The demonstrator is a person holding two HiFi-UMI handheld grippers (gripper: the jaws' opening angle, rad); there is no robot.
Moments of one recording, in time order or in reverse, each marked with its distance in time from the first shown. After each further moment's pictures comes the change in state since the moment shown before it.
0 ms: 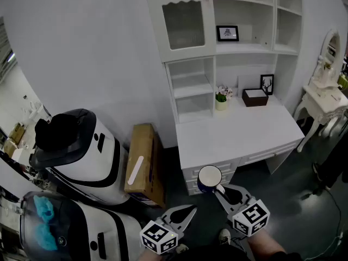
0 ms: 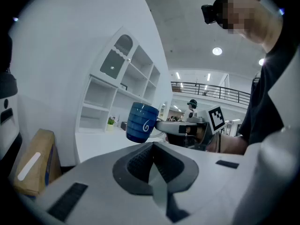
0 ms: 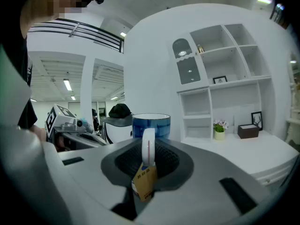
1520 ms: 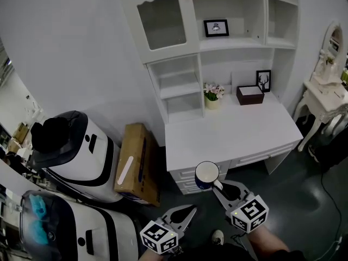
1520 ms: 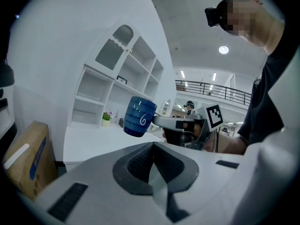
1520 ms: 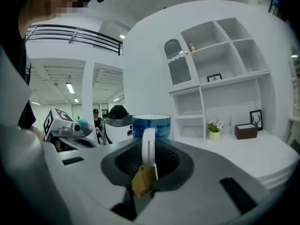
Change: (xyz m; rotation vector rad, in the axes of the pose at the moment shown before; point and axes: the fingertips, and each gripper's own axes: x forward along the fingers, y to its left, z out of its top) left arm 0.099 -0.037 -0.010 -0.050 0.017 0.036; right arm -0.033 -0.095 -0.007 0.011 0.000 0.050
